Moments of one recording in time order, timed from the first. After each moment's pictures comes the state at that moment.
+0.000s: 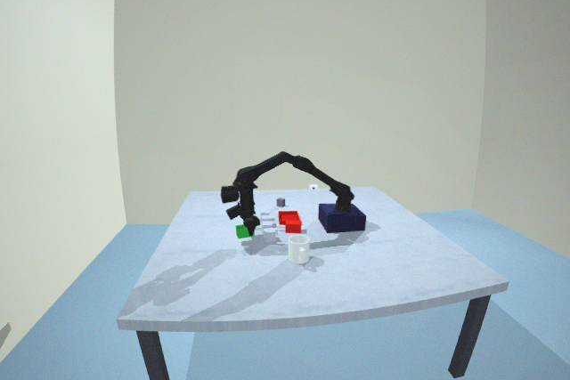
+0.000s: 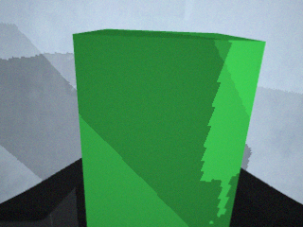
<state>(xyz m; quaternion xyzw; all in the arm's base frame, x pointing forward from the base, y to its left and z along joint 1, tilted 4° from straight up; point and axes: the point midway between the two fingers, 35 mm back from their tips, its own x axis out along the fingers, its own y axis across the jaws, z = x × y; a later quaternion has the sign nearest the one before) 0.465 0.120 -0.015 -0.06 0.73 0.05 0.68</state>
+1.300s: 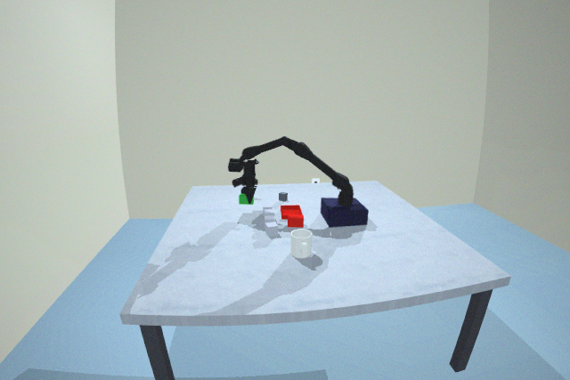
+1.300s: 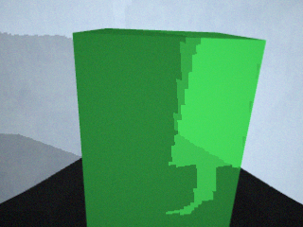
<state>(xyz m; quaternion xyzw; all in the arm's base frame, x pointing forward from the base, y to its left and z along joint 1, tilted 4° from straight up) 0.458 -0.154 0.012 0.05 0.71 -0.08 0.70</state>
